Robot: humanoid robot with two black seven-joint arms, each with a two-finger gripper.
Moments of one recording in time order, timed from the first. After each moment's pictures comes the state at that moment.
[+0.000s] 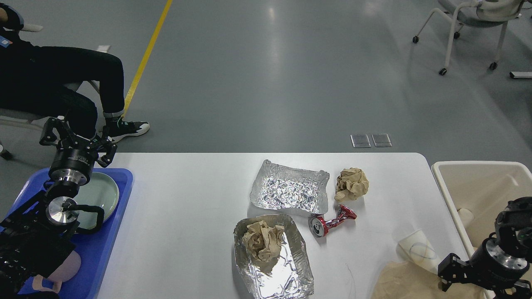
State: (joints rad) left arm -0.66 0.30 -0.95 -0.32 -0.09 -0.49 -0.39; right arm 1.22 -0.59 -1.11 1.02 -0.20 0.64 -0.12
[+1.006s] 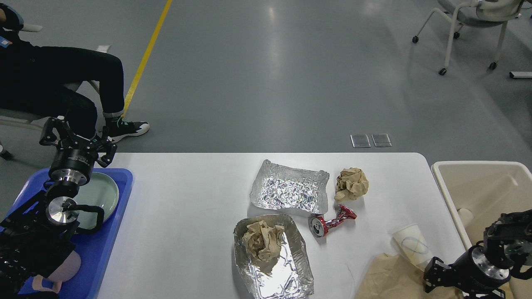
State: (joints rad) left arm -0.66 0.30 -0.95 -0.32 -0.09 -0.49 -0.39; right arm 1.15 -0.63 -0.96 1.08 -0.19 0.50 -0.11
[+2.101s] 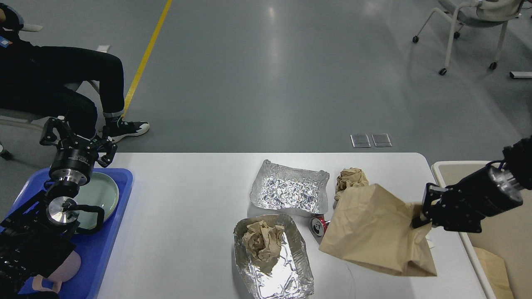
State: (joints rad) left arm -0.66 0.30 -0.95 -0.32 -0.09 -0.49 -0.39; right arm 1.69 -0.95 -0.77 1.30 -0.19 0.91 -0.12
